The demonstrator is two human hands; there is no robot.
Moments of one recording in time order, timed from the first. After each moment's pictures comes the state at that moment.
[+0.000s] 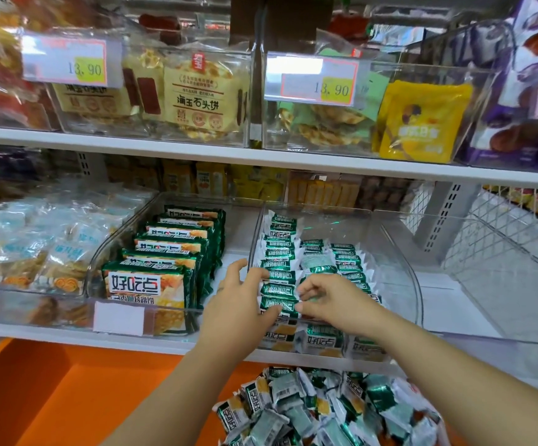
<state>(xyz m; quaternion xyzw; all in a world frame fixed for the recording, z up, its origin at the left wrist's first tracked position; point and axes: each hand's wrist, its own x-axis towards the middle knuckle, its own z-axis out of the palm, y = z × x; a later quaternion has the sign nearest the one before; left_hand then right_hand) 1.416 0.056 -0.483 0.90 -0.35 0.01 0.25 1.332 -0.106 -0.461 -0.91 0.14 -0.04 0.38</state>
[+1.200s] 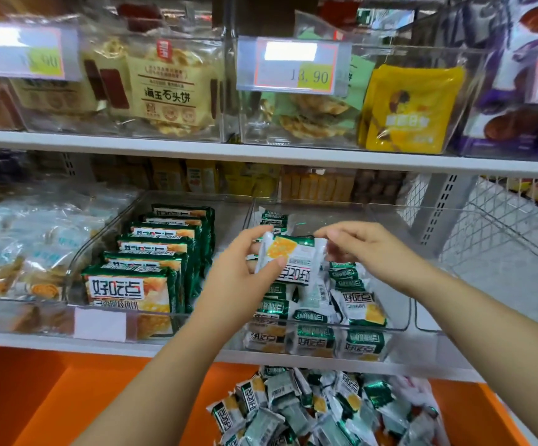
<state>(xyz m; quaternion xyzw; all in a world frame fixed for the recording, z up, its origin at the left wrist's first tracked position) 1.406 0.039 -0.435 0.75 -0.34 -0.07 0.57 1.318 -0.153 -0.407 -0.87 0.10 -0.15 0.45</state>
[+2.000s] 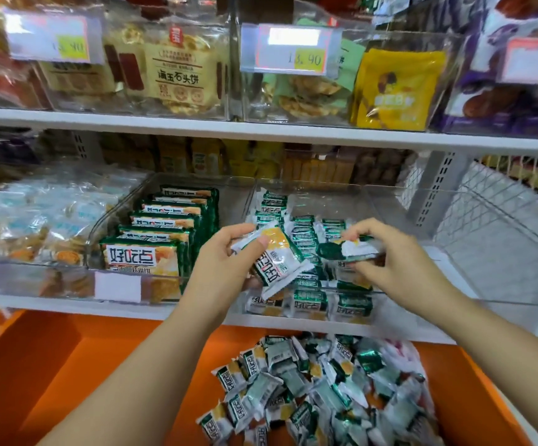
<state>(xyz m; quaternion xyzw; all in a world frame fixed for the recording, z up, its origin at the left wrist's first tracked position) 1.380 0.070 -0.440 0.68 -0.21 -0.17 0.68 1.249 -0.124 -0.420 -0.93 0.09 -0.25 0.27</state>
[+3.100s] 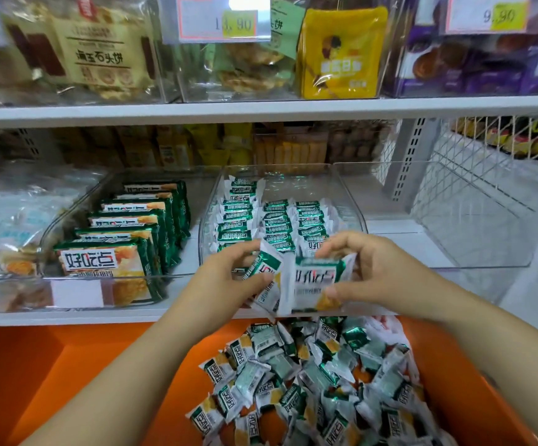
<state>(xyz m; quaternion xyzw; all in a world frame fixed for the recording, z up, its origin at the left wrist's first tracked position) 1.352 0.049 -0.453 0.80 -0.35 -0.18 0.46 1.210 -0.129 -0.433 -0.84 0.07 -0.09 0.53</state>
